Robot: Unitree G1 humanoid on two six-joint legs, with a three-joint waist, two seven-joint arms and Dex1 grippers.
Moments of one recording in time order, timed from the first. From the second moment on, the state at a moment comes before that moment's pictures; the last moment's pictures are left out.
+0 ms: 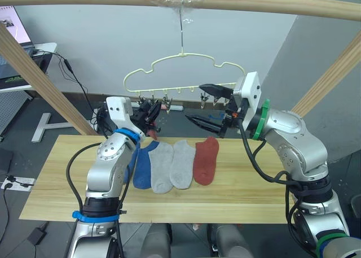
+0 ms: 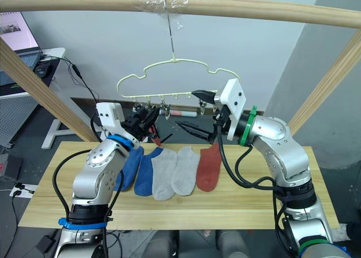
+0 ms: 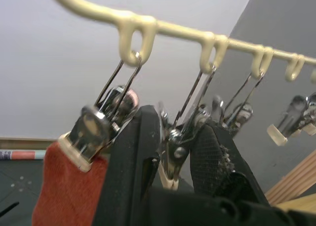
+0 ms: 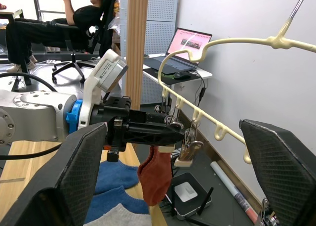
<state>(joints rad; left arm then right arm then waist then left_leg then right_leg) -0.39 0.30 0.09 -0.09 -0.33 0.30 -0.34 -0.62 -0.39 0.11 -0.33 0.42 0.52 0.76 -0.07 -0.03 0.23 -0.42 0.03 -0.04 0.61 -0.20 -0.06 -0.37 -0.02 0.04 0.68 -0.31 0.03</state>
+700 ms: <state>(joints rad) -0.39 0.30 0.09 -0.09 -0.33 0.29 -0.34 -0.63 -0.39 0.11 -0.35 0.45 0.54 0.76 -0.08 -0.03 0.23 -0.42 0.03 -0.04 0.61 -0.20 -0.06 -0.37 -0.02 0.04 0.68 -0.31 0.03</state>
